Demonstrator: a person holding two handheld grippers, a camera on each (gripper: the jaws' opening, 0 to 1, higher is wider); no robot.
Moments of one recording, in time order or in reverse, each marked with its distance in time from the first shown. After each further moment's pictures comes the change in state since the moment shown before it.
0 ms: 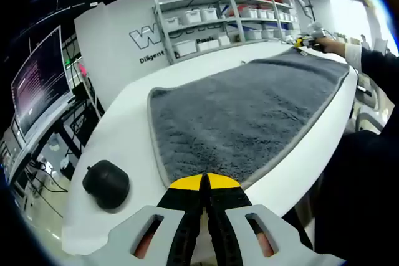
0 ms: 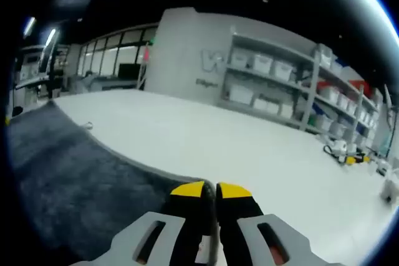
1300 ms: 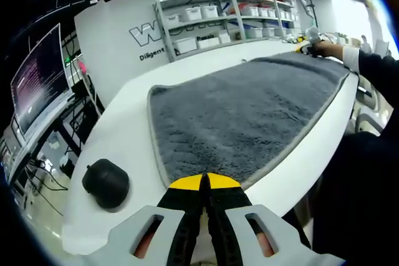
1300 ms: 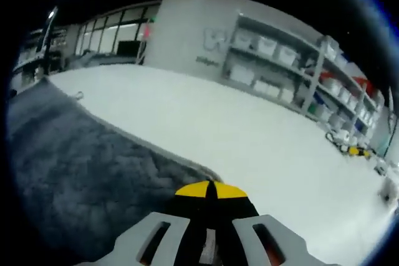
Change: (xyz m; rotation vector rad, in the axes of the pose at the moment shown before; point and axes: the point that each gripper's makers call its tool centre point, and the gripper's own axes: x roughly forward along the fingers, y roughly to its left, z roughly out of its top) left arm -0.001 0.000 -0.001 -0.008 0.021 -0.001; right arm 0.016 0.012 -0.041 0.044 0.156 0.023
